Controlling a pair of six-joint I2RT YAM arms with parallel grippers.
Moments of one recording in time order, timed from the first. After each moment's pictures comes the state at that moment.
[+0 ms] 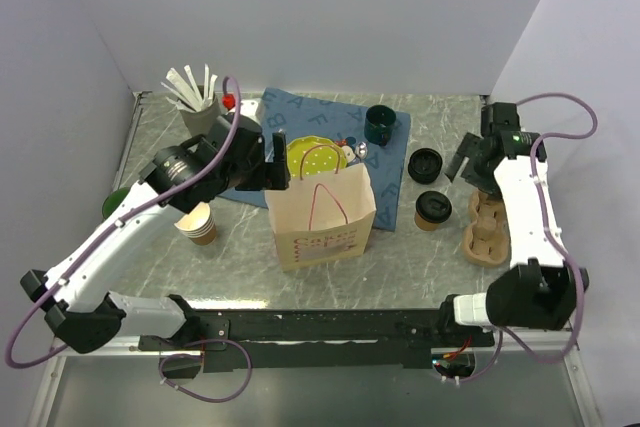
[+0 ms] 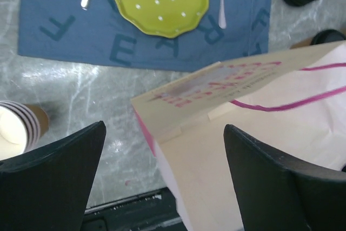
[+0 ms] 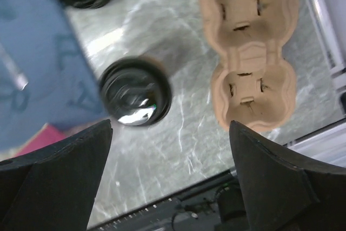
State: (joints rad) left arm -0.77 1.28 1.59 -1.05 -0.26 -0.60; right arm -0.08 1.33 1.39 -1.16 0.21 0.42
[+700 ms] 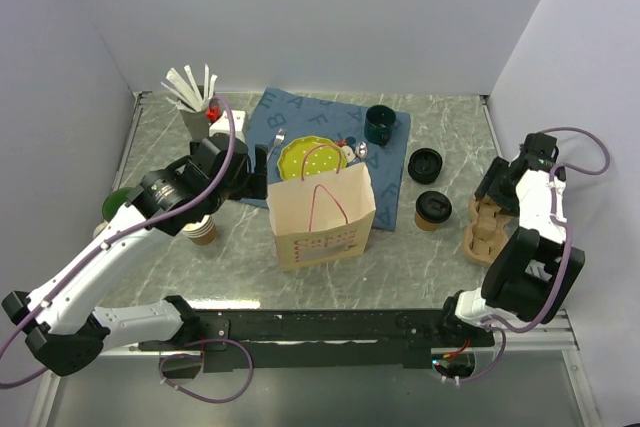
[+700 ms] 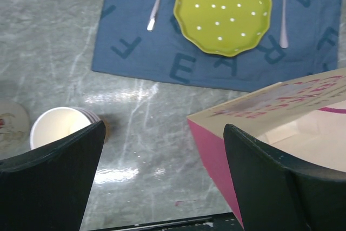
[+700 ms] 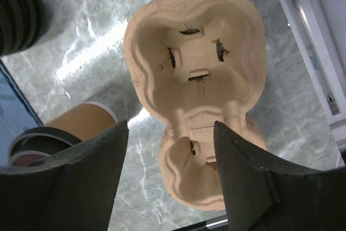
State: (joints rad) left arm -0.77 1.12 1.38 -0.95 -0.49 -0.46; right arm -0.46 1.41 1.10 -0.78 -0.05 0.13
